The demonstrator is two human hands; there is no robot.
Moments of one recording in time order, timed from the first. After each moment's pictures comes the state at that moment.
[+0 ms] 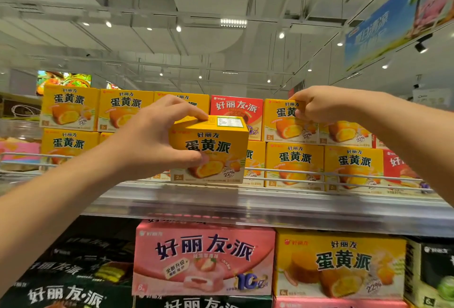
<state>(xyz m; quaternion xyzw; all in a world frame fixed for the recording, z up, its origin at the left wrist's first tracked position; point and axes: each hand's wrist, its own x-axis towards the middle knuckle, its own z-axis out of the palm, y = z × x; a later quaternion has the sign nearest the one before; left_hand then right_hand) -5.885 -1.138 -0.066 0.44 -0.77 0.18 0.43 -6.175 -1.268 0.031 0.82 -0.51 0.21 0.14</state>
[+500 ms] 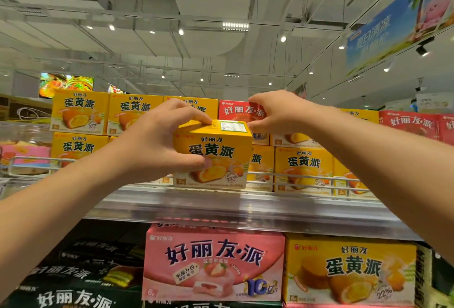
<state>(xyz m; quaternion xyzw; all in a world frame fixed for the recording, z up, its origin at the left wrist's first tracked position) -5.874 -1.134 -0.065 0.43 -0.78 0.16 0.43 -6.095 -1.252 0.017 0.84 -0.43 0.21 0.25</state>
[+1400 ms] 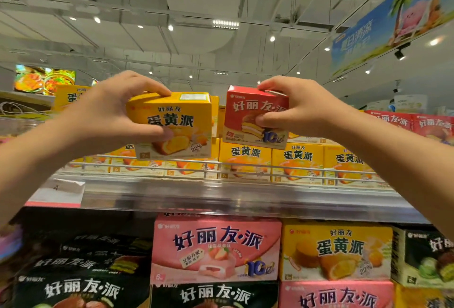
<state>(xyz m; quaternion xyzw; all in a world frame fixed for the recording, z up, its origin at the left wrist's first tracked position) -5.814 -1.102 -0.049 0.43 -0.74 0.19 0.48 -6.124 -1.181 -0.001 0.85 -0.33 0.39 0.13</state>
